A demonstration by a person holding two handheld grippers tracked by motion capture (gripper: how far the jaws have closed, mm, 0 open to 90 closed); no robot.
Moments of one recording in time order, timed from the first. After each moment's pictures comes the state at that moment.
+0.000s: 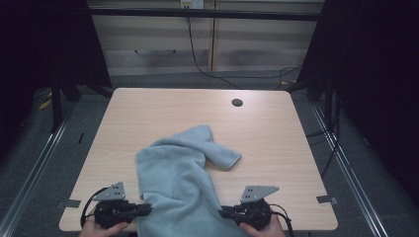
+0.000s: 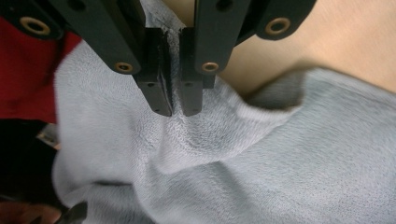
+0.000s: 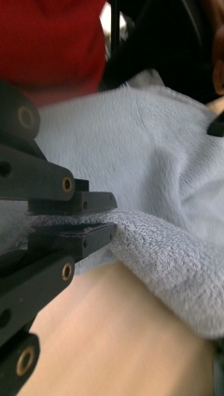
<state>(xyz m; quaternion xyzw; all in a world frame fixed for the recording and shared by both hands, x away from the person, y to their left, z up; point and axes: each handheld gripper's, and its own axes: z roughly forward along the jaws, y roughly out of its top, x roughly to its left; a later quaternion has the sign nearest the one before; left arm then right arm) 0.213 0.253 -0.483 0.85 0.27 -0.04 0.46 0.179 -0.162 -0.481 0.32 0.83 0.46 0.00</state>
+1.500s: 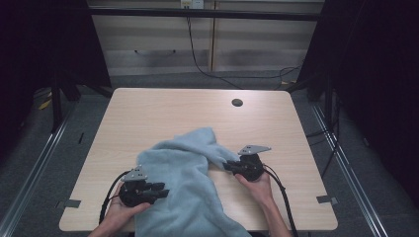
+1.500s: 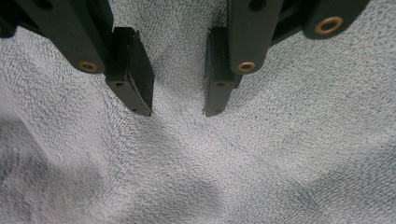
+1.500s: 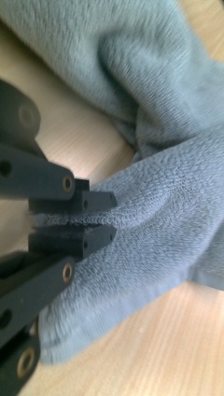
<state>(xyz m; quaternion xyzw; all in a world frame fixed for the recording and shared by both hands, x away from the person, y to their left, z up) 0.268 0.206 -0.508 0.84 0.31 0.00 0.44 0.305 -0.176 -0.503 0.42 0.79 0.43 0.10</state>
